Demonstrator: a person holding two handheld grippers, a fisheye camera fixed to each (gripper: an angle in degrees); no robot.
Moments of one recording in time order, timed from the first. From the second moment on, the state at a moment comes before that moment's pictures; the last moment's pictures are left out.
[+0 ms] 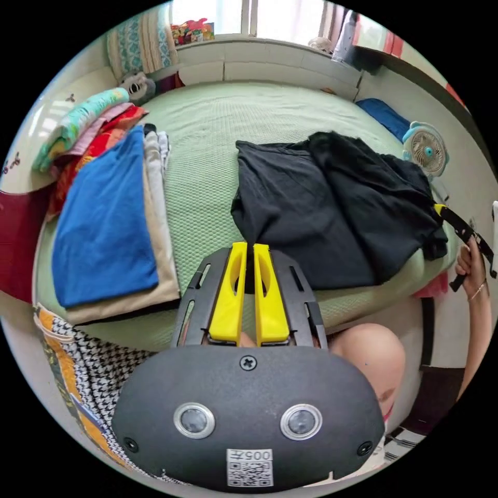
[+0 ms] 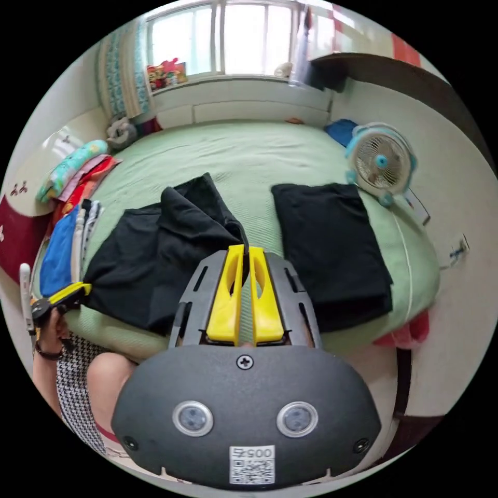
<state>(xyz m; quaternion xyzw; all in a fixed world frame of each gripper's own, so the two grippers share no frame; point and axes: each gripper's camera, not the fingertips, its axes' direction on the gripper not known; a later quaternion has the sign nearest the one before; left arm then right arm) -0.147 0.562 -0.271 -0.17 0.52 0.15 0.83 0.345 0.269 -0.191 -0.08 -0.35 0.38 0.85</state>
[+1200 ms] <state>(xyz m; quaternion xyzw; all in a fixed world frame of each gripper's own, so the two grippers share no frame) -0.112 0.475 -0.195 -0.15 0.56 0.13 0.81 0.299 0.203 -0.151 -0.05 -0.42 0.28 0.86</state>
